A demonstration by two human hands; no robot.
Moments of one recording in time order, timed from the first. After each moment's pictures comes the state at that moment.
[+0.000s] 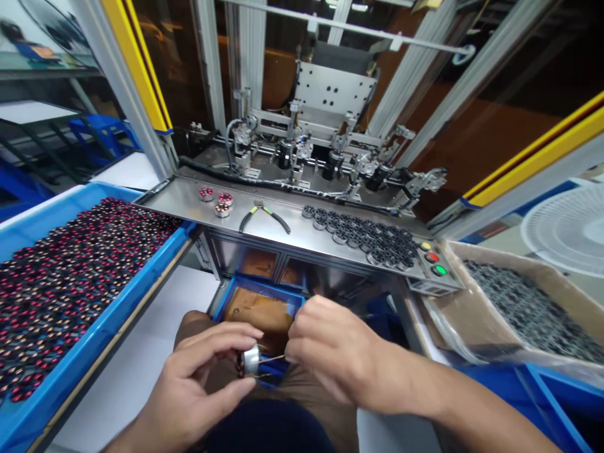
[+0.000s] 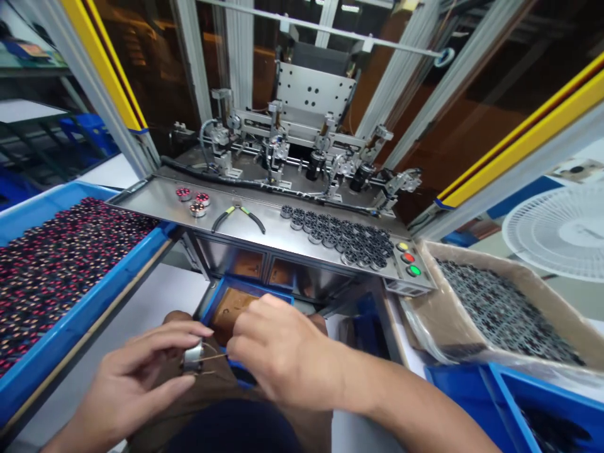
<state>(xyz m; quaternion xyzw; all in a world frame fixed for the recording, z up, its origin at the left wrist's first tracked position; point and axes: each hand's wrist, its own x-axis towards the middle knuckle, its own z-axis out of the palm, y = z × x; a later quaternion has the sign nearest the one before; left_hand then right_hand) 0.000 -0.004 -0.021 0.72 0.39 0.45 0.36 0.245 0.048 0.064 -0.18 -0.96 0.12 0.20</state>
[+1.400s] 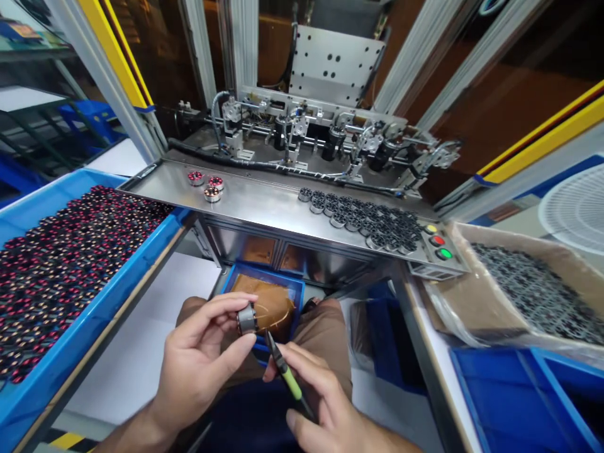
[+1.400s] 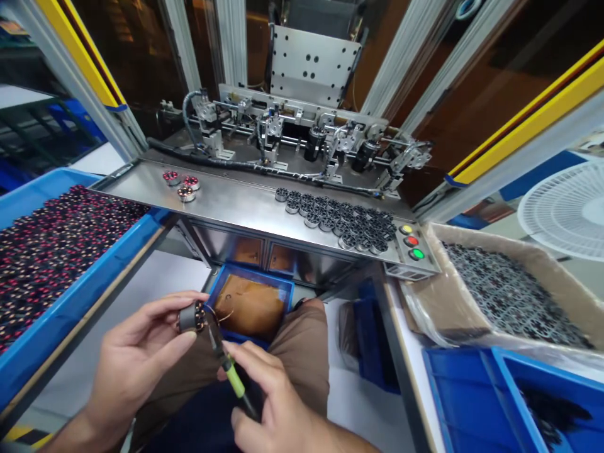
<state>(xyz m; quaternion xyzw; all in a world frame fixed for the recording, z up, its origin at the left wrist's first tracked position) 0.042 -0.003 -0.019 0.54 0.41 0.57 0.46 0.243 -0.036 -0.039 -0.32 -0.72 0.46 0.41</state>
